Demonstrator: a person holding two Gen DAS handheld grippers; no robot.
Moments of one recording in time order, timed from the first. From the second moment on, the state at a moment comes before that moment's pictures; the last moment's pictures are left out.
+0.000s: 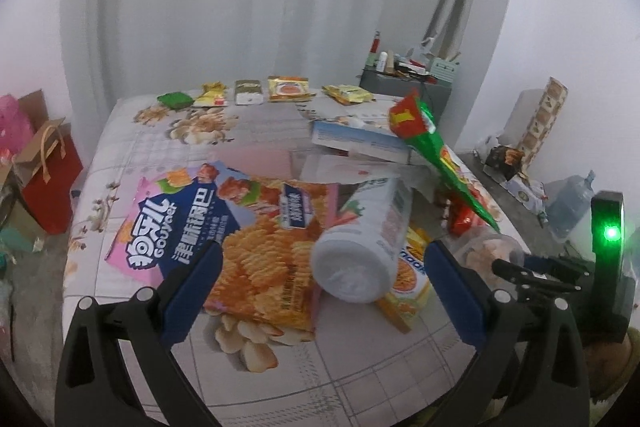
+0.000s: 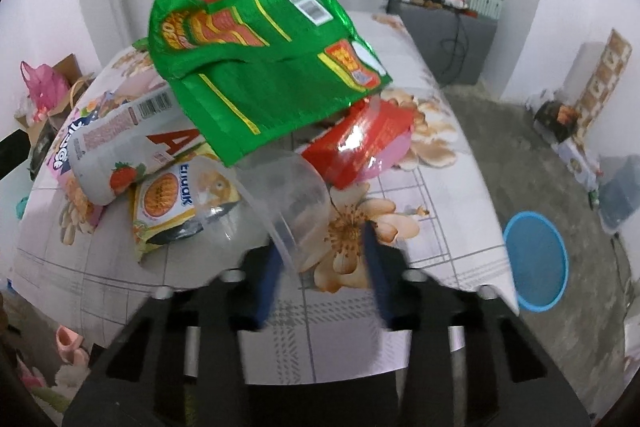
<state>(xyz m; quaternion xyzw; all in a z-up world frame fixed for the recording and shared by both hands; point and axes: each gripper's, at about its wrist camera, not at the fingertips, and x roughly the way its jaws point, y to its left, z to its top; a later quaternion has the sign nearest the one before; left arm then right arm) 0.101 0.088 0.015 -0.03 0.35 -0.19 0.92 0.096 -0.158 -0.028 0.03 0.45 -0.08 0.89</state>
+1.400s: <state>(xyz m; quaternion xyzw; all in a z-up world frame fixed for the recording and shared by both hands) 0.236 -0.017 0.042 -0.01 0.49 -0.32 0.81 0.075 -0.203 -0.030 0.12 0.44 -0.04 0.89</state>
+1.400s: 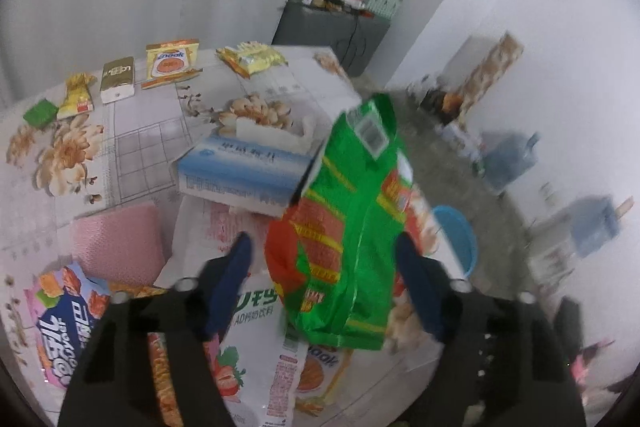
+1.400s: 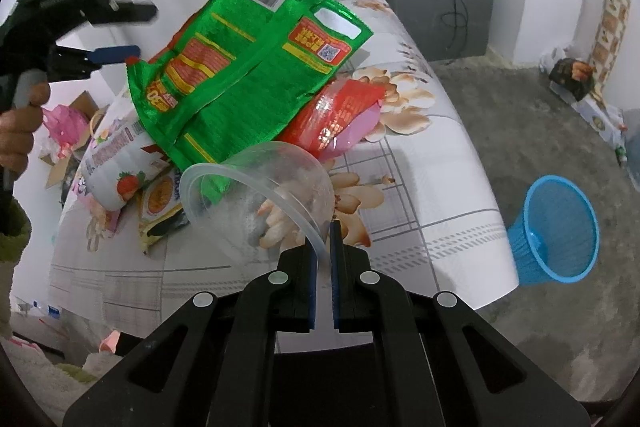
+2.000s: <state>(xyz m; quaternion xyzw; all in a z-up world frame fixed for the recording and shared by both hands) 0.186 -0.038 0.086 0.05 0.41 -0.30 0.86 0.057 -0.222 -0.027 0.17 0.40 -0.02 0.90</state>
